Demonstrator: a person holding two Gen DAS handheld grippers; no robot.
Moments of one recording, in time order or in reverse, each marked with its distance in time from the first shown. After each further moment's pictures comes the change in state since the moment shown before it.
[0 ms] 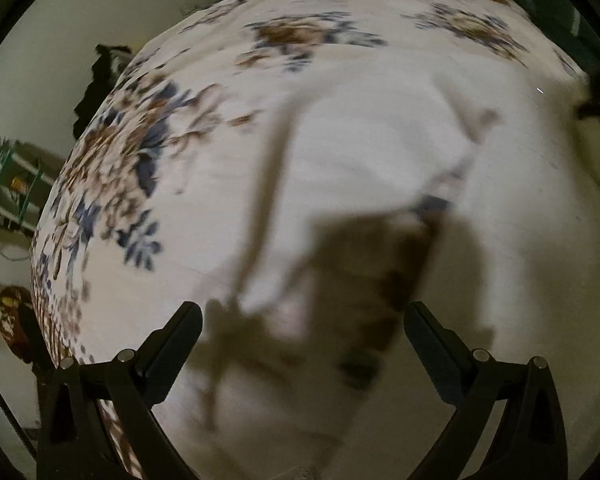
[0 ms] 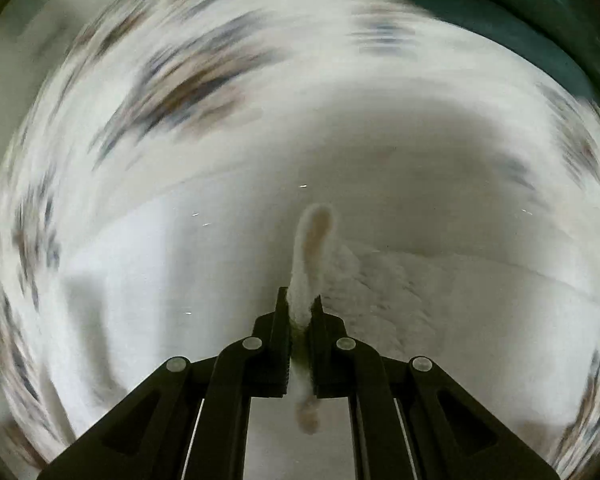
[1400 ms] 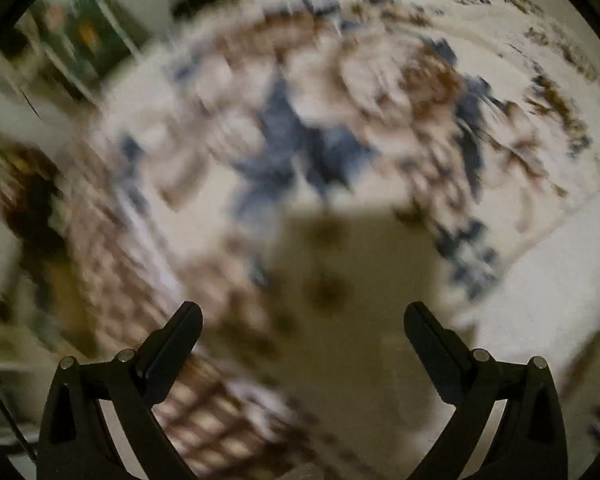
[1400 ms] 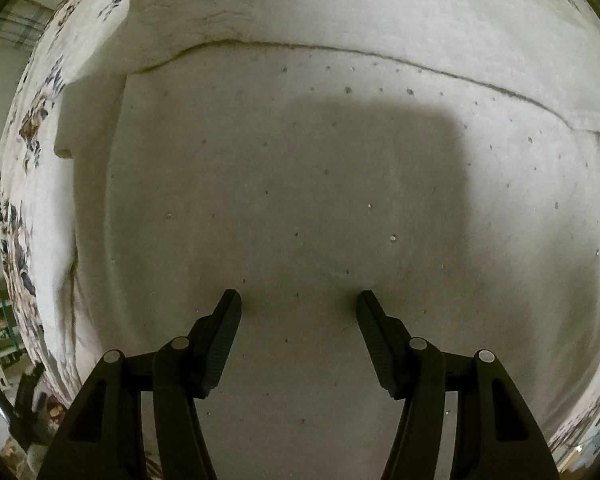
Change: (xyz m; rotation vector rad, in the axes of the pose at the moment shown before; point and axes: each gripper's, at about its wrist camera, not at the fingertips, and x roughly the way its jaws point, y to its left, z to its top) left arm 0.053 0.257 -0.025 -0.482 0.210 -0.092; right arm -0.032 -0.060 -0.254 0.225 0.256 0.106
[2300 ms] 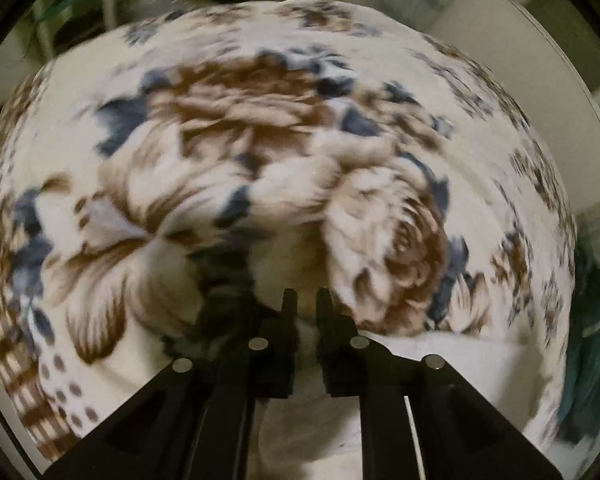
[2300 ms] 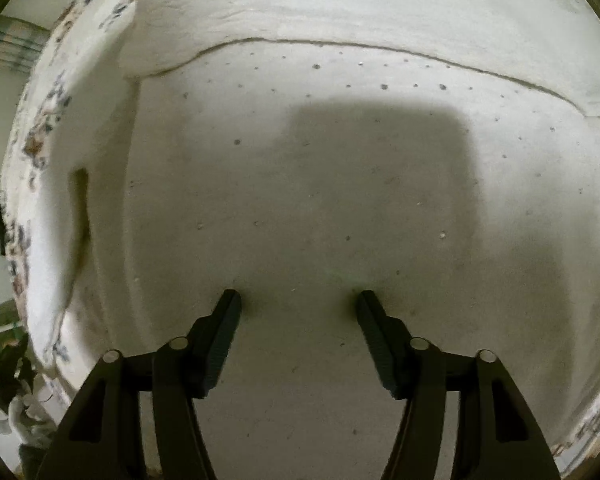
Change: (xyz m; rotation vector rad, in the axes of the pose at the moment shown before) left arm 0.029 0.040 0.124 -0.244 -0.137 -0.300; right arm -0.016 -0.004 -0.011 0.068 -0.035 0.023
